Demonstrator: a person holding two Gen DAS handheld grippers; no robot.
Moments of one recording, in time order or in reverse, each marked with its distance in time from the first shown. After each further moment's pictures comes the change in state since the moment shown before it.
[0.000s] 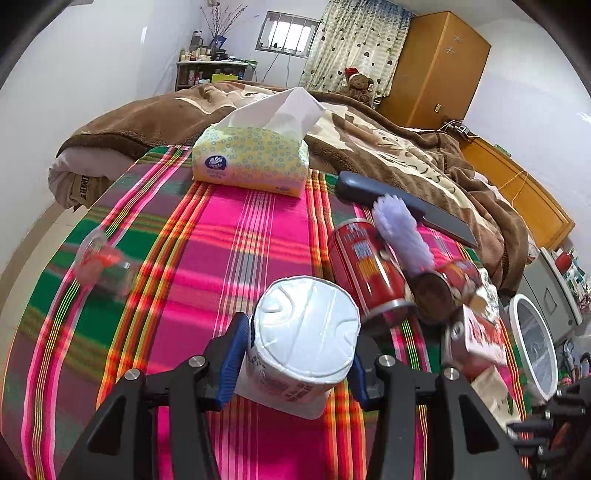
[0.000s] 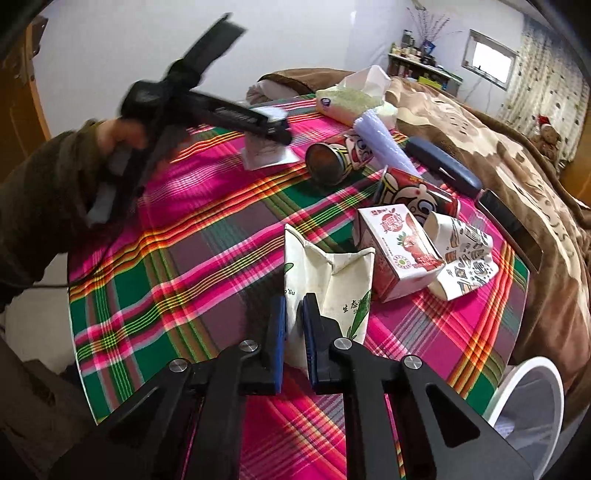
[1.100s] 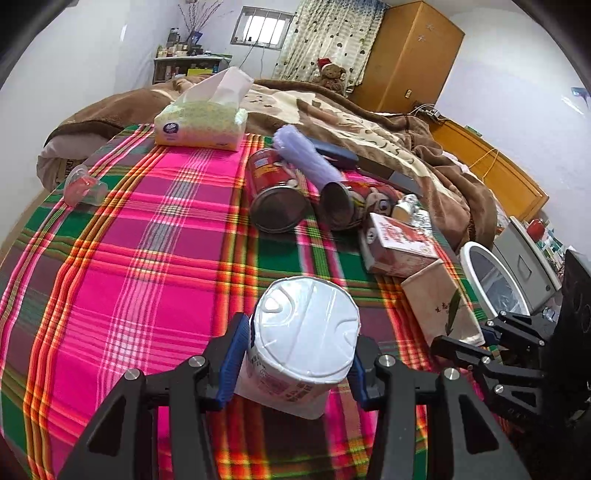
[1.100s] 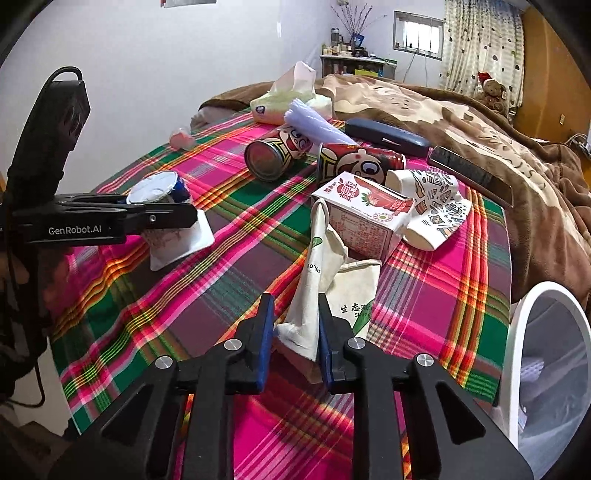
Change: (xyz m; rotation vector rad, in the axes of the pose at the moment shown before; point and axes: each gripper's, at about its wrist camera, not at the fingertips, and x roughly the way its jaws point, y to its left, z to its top) left arm -0.044 -0.065 -0.077 0.046 0.028 -0.084; right arm 0.001 -0.012 -0.027 0.244 -0.092 -0.089
